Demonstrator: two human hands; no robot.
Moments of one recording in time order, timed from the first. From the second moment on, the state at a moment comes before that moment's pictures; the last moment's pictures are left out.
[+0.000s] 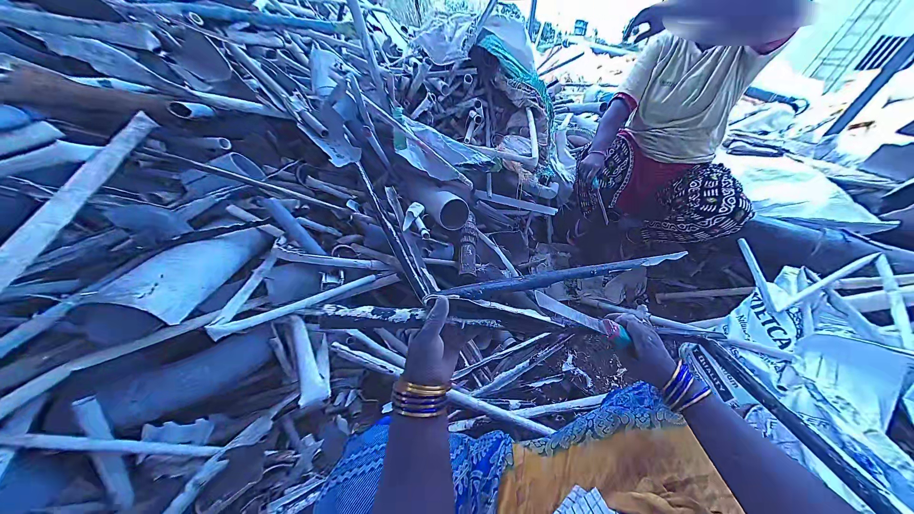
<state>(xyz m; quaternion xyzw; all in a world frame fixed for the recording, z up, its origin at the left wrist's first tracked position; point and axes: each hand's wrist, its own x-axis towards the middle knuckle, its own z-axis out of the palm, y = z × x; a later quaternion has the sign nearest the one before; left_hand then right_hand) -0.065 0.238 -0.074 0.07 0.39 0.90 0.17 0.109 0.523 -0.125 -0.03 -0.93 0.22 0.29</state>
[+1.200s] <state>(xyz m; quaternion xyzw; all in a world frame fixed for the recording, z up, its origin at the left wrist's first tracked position) -0.061 0.235 -0.116 0.07 0.38 0.92 -0.06 0.048 0.532 -0.120 0.00 -0.97 0.21 0.08</state>
